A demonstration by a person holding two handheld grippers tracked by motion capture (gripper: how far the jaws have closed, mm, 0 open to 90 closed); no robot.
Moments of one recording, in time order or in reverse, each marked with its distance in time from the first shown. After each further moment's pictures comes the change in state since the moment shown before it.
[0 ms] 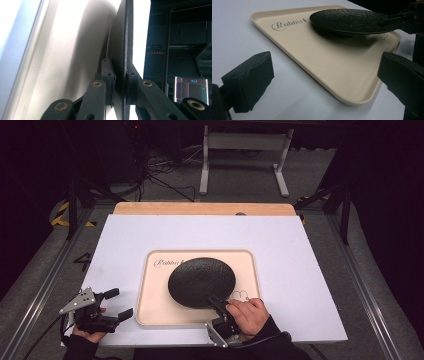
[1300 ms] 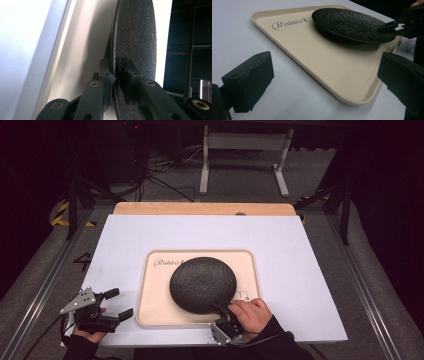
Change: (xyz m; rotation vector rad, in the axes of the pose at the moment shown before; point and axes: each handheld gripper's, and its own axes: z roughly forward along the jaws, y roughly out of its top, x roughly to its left) left arm 0.000 0.000 0.000 0.004 0.003 0.002; right arm 0.006 -0.011 0.002 -0.012 0.146 0.030
